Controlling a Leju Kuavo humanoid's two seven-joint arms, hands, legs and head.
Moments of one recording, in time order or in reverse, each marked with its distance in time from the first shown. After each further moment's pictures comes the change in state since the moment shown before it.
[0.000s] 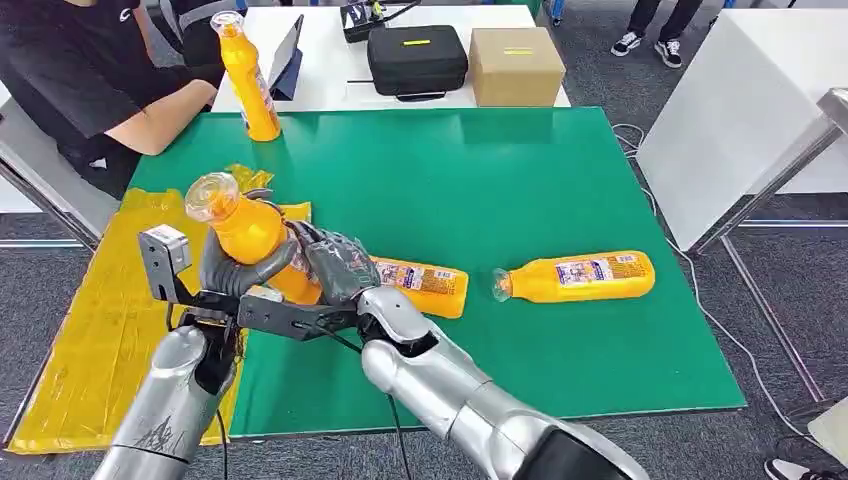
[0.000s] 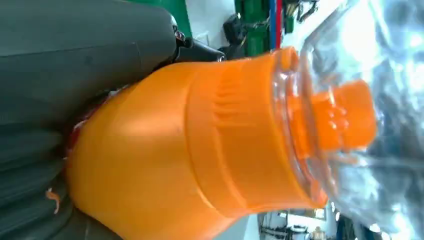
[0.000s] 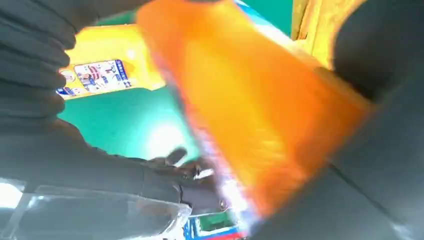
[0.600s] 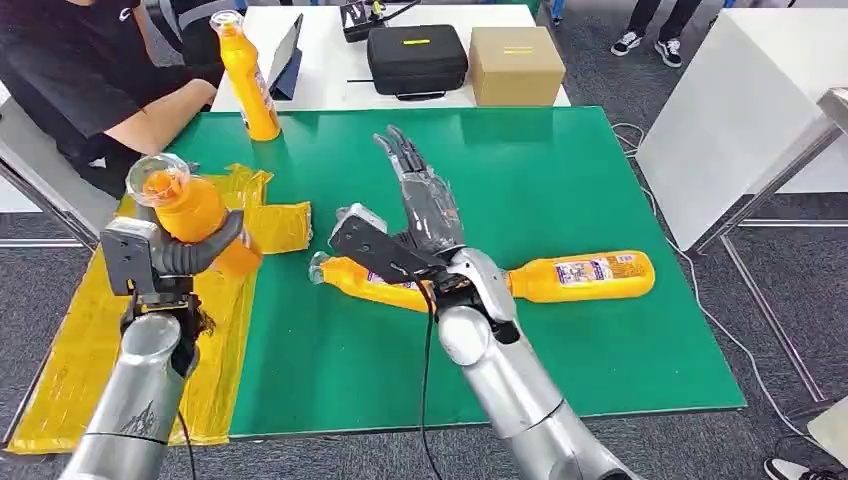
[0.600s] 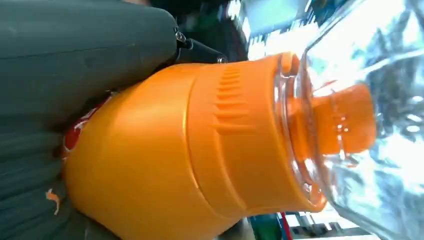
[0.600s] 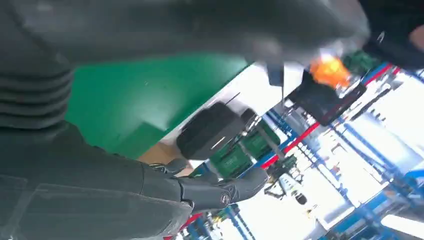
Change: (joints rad) left arm -0.067 0.031 0.120 0.024 -0.357 0.378 -0.082; right arm 0.176 -0.103 -0.333 -0.583 0.000 0.120 -0.041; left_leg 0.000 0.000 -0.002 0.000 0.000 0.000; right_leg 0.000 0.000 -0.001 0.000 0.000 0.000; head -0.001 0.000
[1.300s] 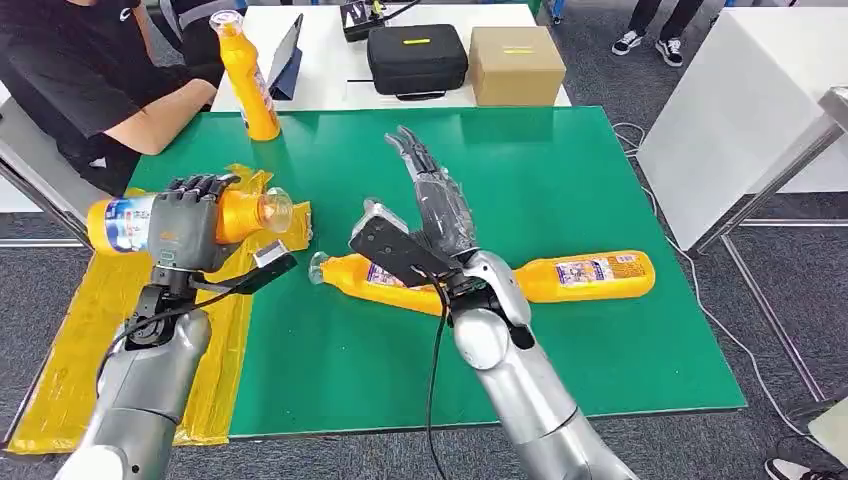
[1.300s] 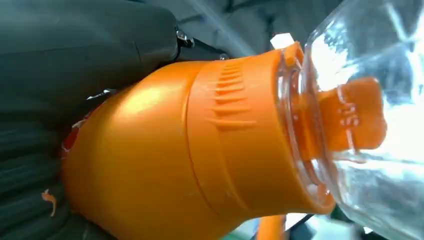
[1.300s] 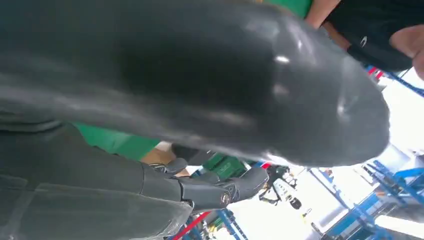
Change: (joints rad) left arm -0.046 -0.064 0.129 0.197 -1.314 0.320 0.267; right arm 0.015 -0.031 0.003 -0.052 -0.083 0.035 -0.023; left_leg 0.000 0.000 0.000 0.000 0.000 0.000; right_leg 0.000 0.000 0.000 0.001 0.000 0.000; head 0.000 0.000
